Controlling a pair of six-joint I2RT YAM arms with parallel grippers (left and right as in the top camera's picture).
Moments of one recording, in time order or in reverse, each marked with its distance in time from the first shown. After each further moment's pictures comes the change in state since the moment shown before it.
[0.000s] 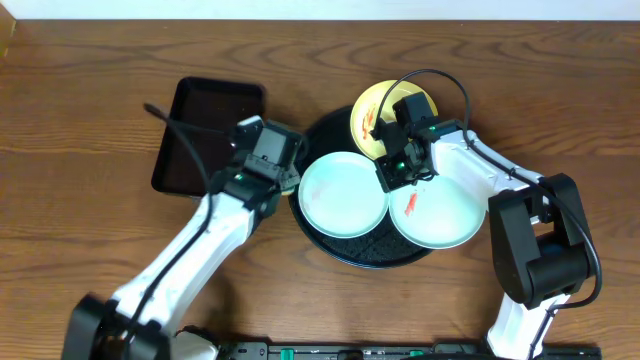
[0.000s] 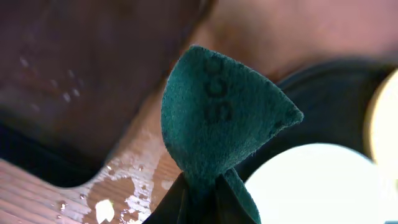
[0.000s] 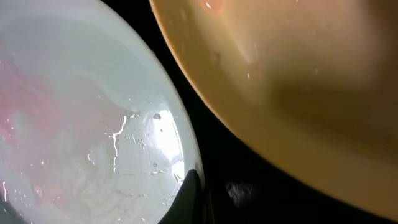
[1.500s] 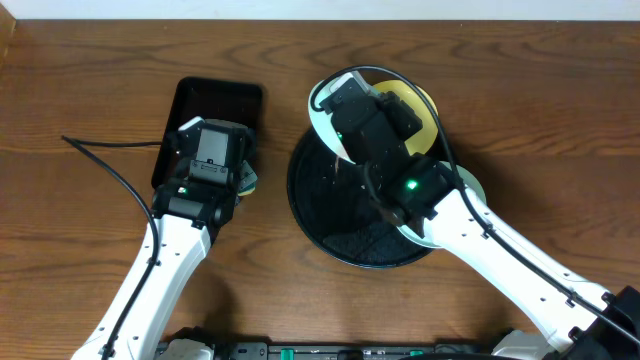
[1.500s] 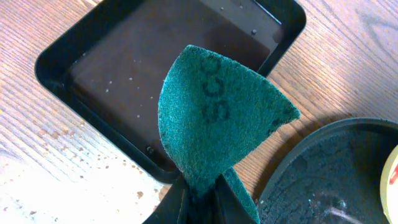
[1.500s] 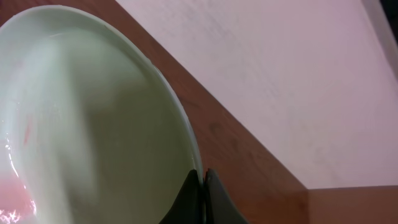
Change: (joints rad) left arm 0.190 -0.180 0.000 -0.154 0.010 0.000; right arm 0.404 -0.421 0.047 0.262 1.036 -0.381
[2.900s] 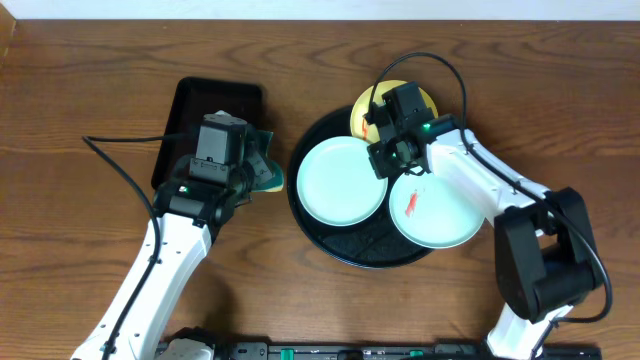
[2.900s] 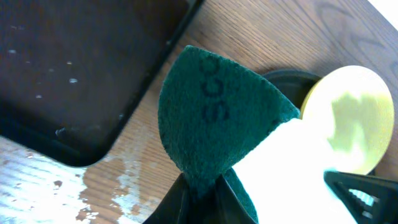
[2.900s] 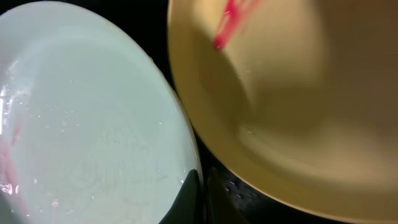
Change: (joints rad) left arm 0.000 0.010 0.000 0.089 0.303 0.032; right arm -0.349 0.363 0.000 -0.217 -0.904 0.415
